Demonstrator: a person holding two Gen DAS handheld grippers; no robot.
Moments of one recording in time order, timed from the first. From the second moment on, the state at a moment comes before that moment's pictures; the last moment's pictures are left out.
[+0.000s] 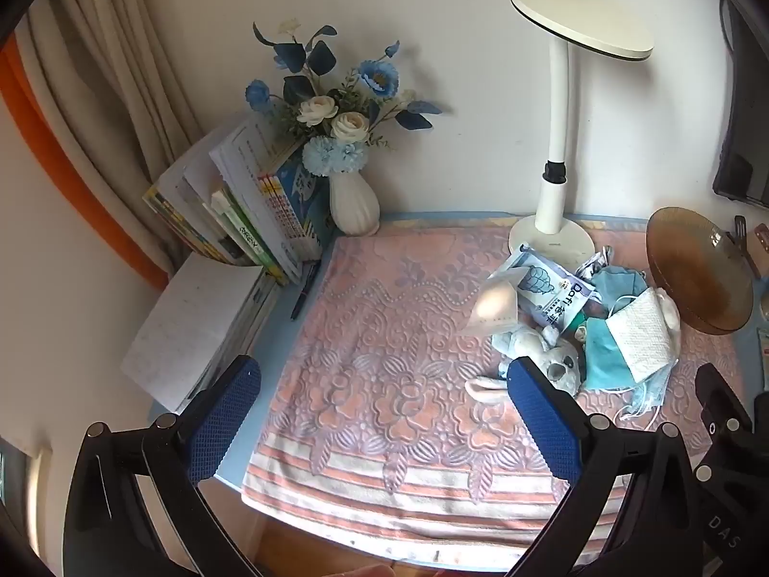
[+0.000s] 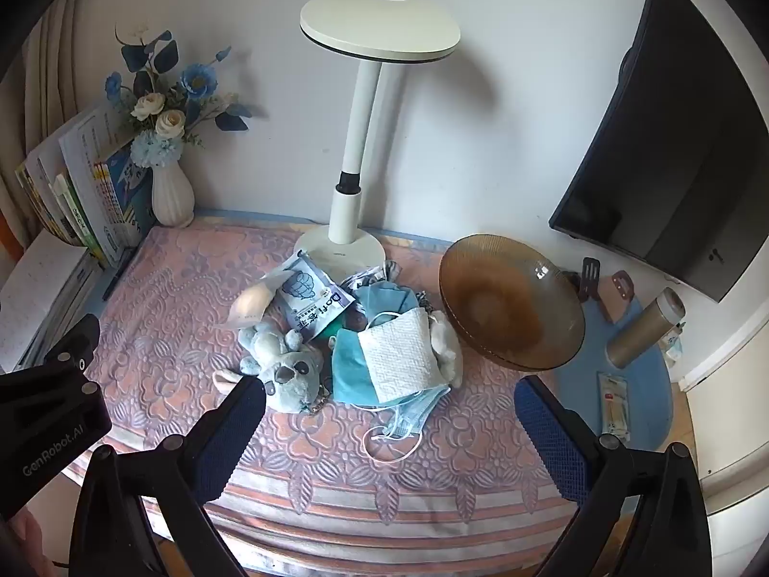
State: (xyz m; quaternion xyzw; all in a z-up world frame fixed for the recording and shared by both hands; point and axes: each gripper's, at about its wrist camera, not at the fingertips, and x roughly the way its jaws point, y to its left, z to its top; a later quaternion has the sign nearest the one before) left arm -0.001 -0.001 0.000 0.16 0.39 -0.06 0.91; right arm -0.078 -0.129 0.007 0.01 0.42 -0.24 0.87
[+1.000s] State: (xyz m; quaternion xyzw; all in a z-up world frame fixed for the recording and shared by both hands) left arm 0.000 -0.004 0.001 0.15 0.39 -0.07 0.91; right arm -0.075 -0.125 -0.001 0.02 0.43 -0.23 0.87
